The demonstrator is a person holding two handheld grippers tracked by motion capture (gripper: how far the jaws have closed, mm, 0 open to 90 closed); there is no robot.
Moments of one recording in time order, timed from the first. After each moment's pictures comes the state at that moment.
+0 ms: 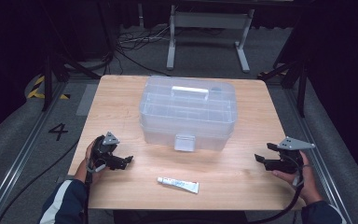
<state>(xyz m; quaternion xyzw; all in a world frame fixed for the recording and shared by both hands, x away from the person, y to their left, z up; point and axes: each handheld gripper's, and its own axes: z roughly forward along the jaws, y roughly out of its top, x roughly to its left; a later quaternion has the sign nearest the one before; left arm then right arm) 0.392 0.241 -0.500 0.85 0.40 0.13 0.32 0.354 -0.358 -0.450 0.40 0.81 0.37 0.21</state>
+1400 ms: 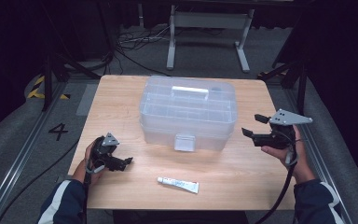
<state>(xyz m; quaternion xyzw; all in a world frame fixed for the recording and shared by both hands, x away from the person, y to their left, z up) 0.390 0.242 -0.500 0.86 0.38 0.12 0.33 0.385 -0.300 -0.363 0.32 0.80 0.44 0.25</state>
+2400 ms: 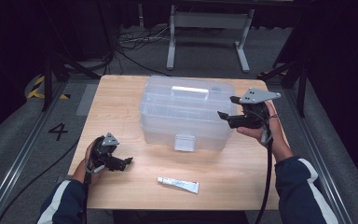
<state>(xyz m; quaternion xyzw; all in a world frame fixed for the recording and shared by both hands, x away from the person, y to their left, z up) 0.390 0.242 -0.501 0.86 0.38 0.12 0.33 0.427 -0.222 -0.325 0.27 0.83 0.42 0.25</state>
